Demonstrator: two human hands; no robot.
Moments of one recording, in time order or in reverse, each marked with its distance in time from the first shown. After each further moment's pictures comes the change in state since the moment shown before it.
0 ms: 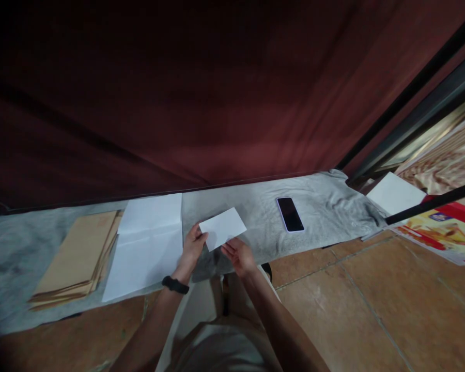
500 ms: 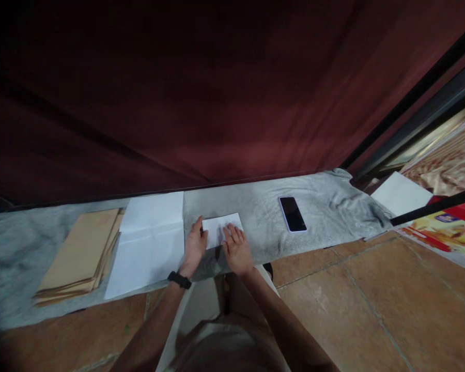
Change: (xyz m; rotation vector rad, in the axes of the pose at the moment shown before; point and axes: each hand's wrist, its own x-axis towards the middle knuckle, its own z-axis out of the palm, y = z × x) left_hand 0.004 -0.002 -0.002 0.589 0.123 0.303; right_hand 0.002 -0.008 0.001 -1.138 0.033 -0.555
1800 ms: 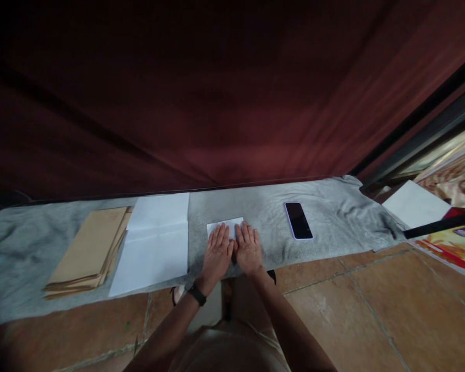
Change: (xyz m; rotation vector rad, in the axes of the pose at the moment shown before) left_hand -0.046 0.031 0.031 0.474 -0.101 0.379; right_hand 0.008 0.031 0.008 -0.395 -0.034 0.016
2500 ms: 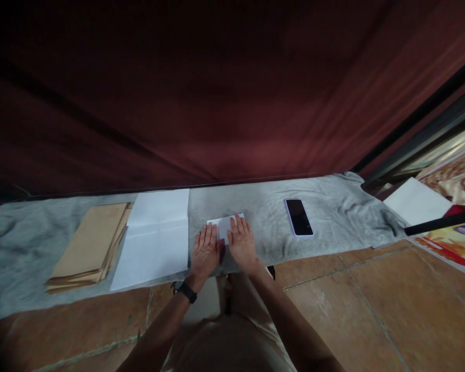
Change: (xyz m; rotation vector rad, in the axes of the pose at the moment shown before) left_hand -0.016 -0.031 0.004 0.046 0.004 -0.135; right_hand 0.019 -0.015 -0.011 0.169 0.034 -0.041
